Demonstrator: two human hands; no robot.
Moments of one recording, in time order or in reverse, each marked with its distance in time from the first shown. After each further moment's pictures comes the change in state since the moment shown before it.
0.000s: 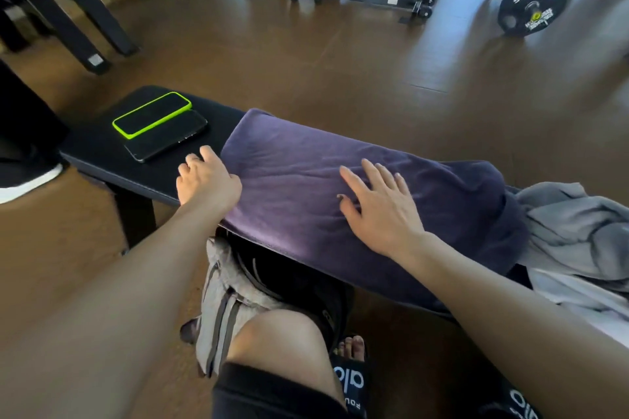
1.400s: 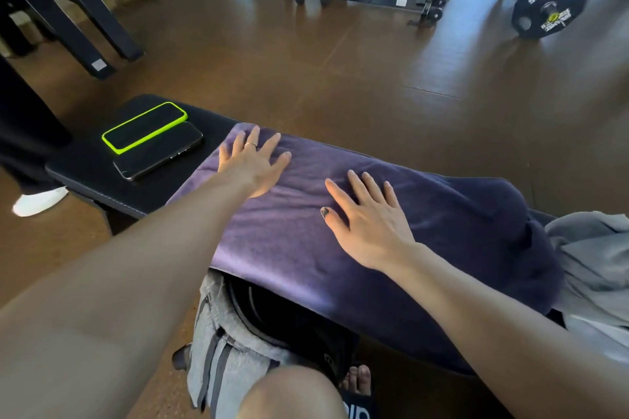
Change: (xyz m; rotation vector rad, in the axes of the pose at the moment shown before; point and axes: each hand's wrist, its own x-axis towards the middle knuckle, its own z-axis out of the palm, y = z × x) left_hand 0.072 0.061 0.027 0.223 -0.228 0.369; right_hand 0.045 -0.006 0.019 0.008 -0.096 -0.064
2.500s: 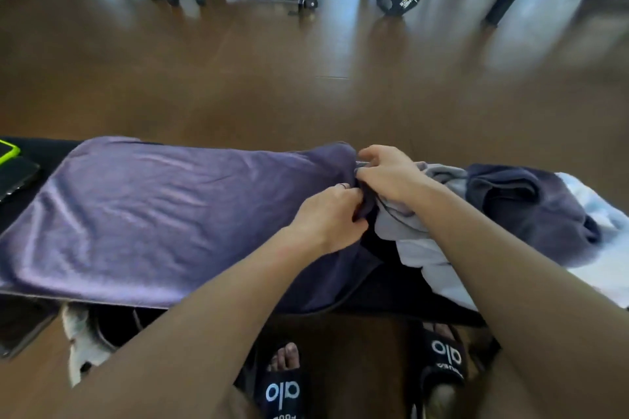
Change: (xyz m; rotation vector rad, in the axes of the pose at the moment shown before) left_hand -0.155 0.278 0.038 -0.304 -0.088 0.809; right_hand -0.099 0.178 -0.083 0.587 0.104 0.642
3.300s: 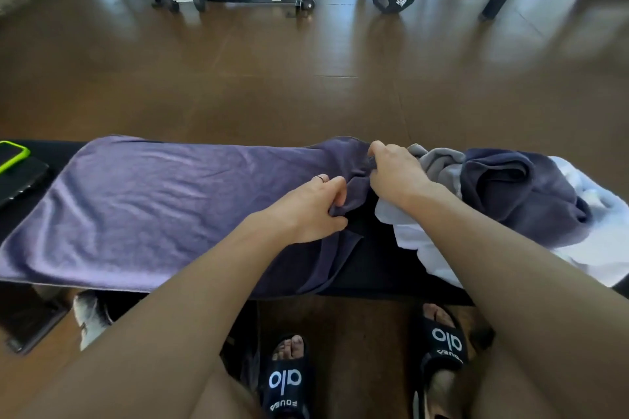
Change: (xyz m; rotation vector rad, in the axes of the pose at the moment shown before) left_hand -0.022 -0.011 -0.020 0.017 -0.122 0.016; right_hand -0.005 0.029 0.005 -0.433 0.142 -0.162
